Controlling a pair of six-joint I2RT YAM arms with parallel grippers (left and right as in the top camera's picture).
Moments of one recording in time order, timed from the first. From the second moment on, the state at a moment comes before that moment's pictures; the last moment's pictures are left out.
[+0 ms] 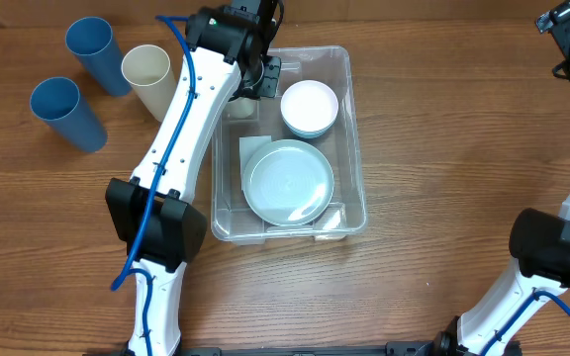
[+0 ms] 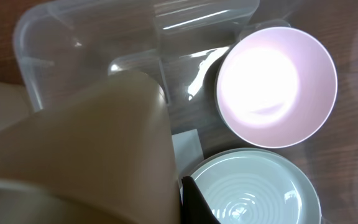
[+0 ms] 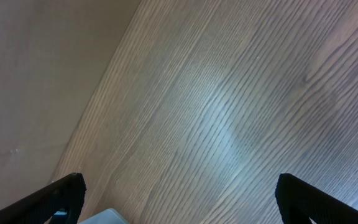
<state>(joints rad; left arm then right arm) -0.37 2.24 2.38 -1.35 -0.04 -0.19 -0.31 2.06 2.55 -1.52 0.03 0.75</state>
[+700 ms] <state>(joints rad) -0.37 2.32 2.38 -1.25 -0.05 -0.23 -0.31 2.06 2.55 -1.52 0.03 0.75</state>
